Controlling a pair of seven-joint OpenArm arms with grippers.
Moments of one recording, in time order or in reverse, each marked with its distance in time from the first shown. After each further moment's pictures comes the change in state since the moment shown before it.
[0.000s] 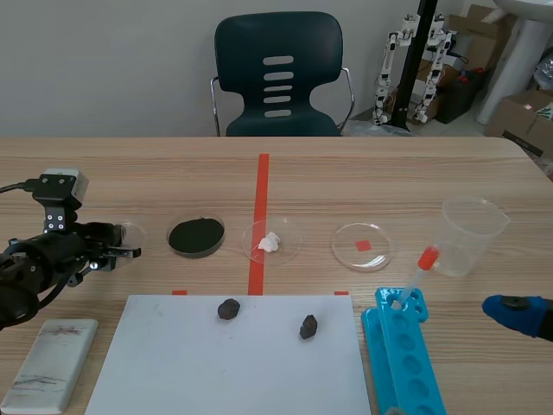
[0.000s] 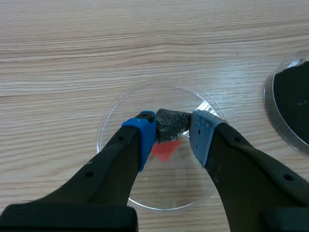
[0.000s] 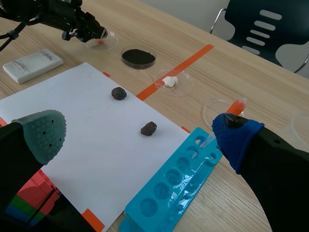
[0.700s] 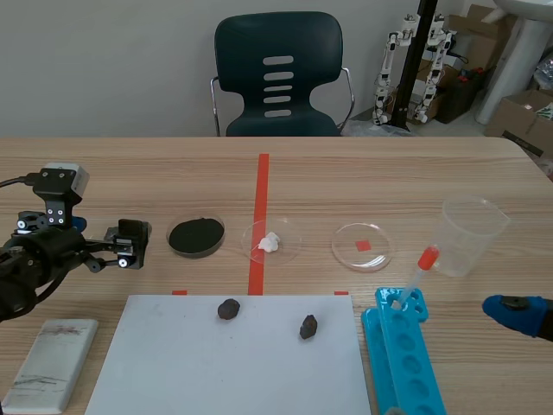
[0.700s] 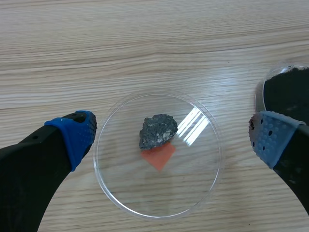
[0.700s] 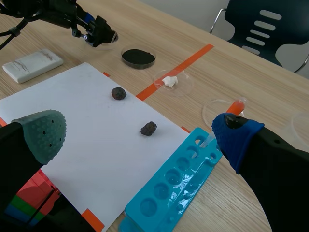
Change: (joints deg) left arm -0.8 -0.5 0.0 0.0 0.0 -2.1 0.2; right arm 0.0 0.0 0.0 0.0 0.0 0.0 0.0
